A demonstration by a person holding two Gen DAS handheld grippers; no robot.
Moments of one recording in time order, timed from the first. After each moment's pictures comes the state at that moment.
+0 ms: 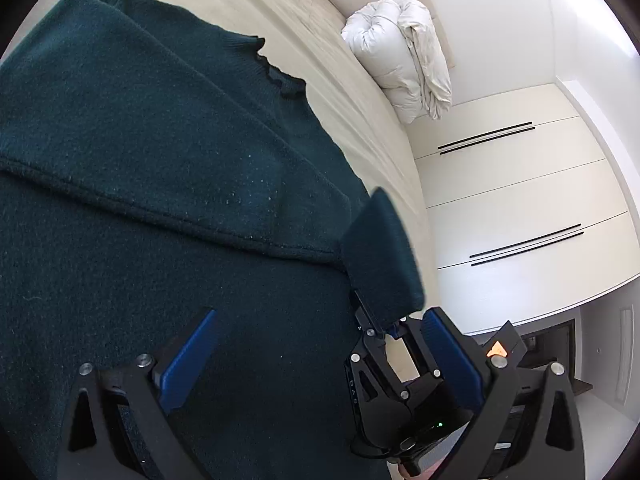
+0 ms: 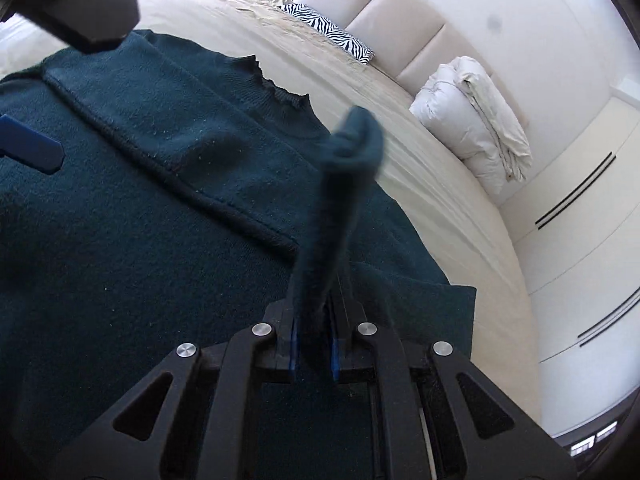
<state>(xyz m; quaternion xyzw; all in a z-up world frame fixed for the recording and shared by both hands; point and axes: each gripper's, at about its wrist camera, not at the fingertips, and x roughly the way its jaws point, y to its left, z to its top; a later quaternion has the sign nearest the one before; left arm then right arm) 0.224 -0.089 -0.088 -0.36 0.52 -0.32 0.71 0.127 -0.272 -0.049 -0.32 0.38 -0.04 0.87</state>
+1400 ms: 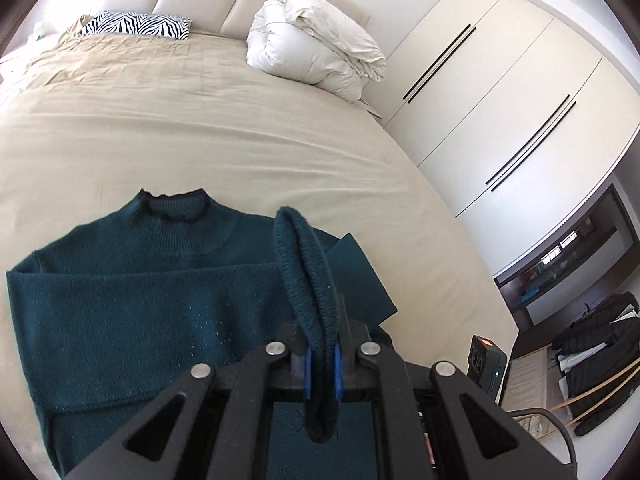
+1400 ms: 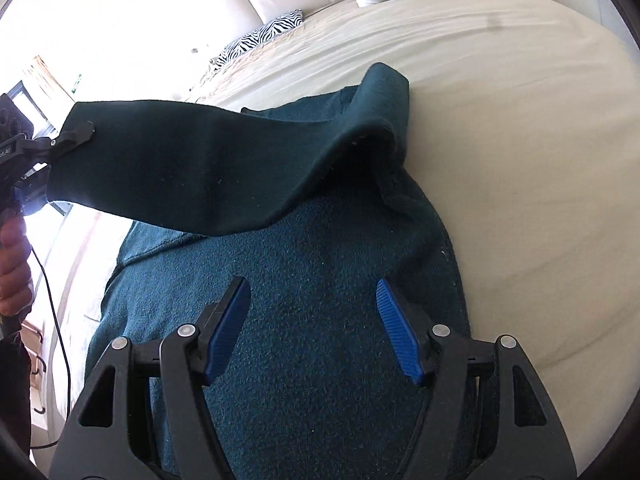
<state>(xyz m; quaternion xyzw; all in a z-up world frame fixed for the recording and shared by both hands) 0.263 -0.142 0.041 -0.11 0.44 -0.38 0.81 0.065 -0.435 -0.051 0.23 0.43 0.06 0.87</state>
